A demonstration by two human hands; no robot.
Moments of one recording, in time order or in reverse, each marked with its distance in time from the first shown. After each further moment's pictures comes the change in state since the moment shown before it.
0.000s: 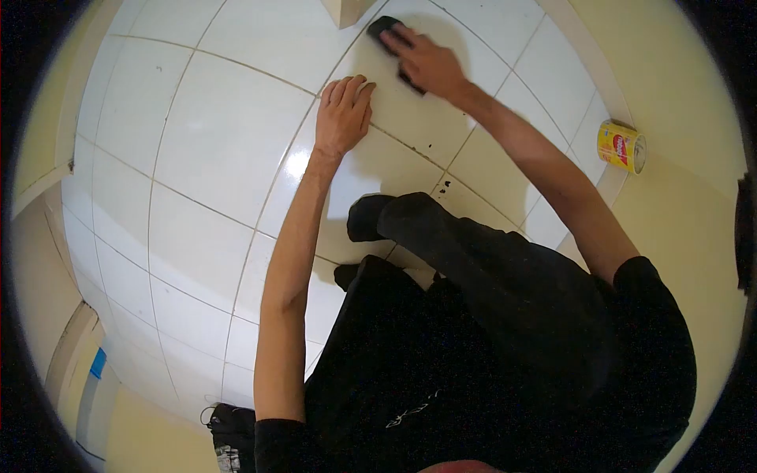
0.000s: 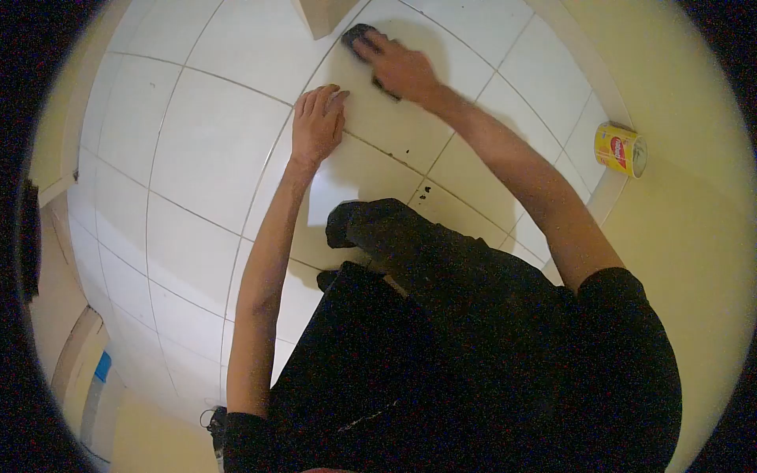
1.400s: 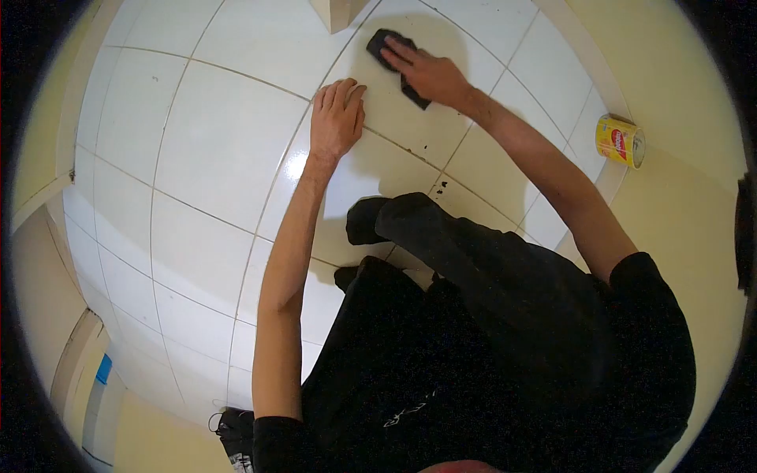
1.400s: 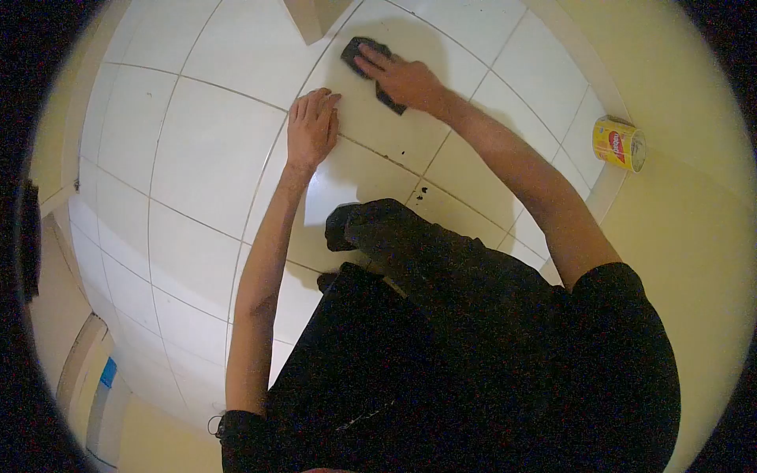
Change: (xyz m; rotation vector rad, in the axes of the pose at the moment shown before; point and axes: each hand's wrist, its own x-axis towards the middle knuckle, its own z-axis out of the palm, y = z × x) left_hand 0.000 -0.002 0.001 -0.004 -0.017 -0.029; right_hand -0.024 0.020 0.011 -0.143 -0.082 -0.173
